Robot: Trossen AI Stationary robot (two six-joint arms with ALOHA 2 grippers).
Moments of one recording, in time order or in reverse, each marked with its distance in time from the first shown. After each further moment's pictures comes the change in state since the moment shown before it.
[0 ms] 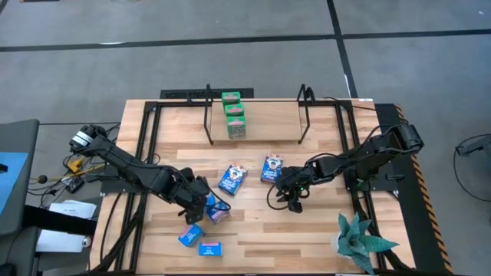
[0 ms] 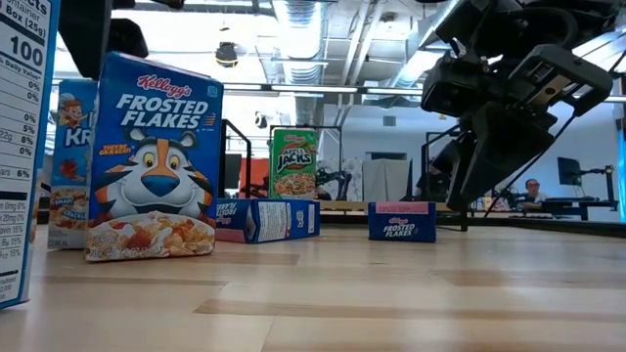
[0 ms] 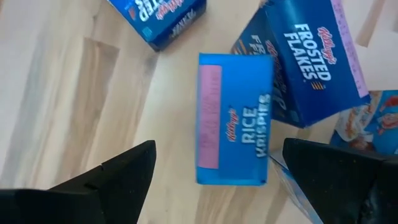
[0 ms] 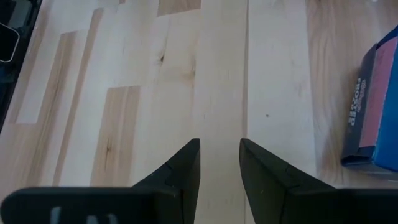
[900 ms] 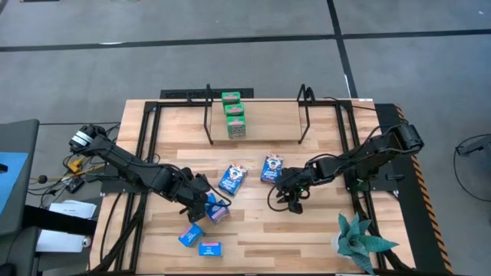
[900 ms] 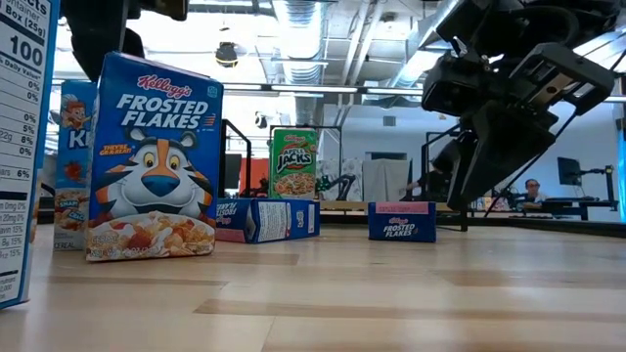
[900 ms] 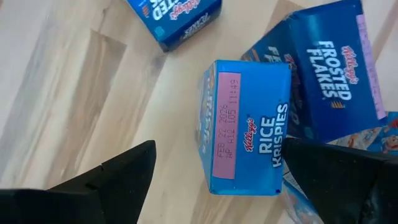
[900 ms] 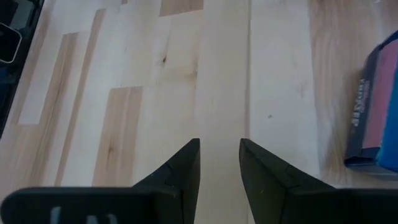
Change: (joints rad) left arm 0.018 -0.005 -0.029 0.021 0.000 -0.065; right arm 0.005 0.000 0.000 0.003 0.002 0.005
